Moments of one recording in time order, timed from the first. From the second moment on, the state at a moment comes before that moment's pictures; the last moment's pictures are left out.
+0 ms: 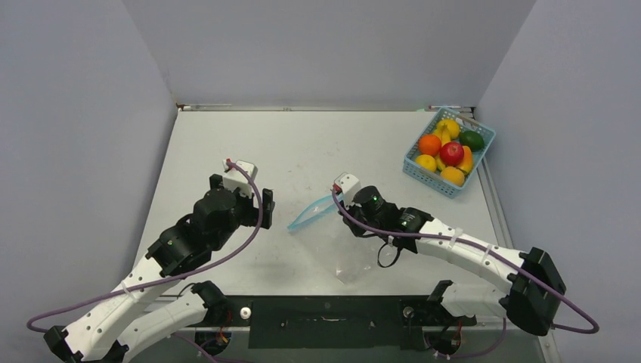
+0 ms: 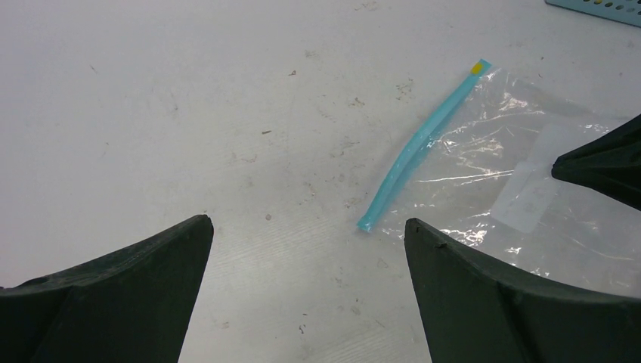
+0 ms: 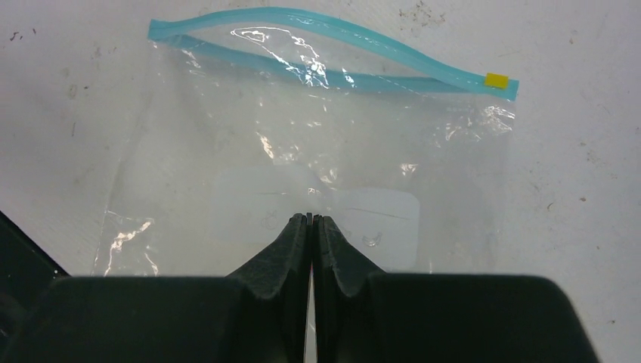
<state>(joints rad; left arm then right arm) -0.78 0.72 0.88 -0.60 -0.41 -0.22 0.89 1.21 0.82 -0.34 0.10 0.07</state>
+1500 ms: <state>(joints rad) -0.53 0.75 0.69 -0.45 0.39 -0.63 1.10 0.84 0.75 -0.30 -0.02 -0.15</state>
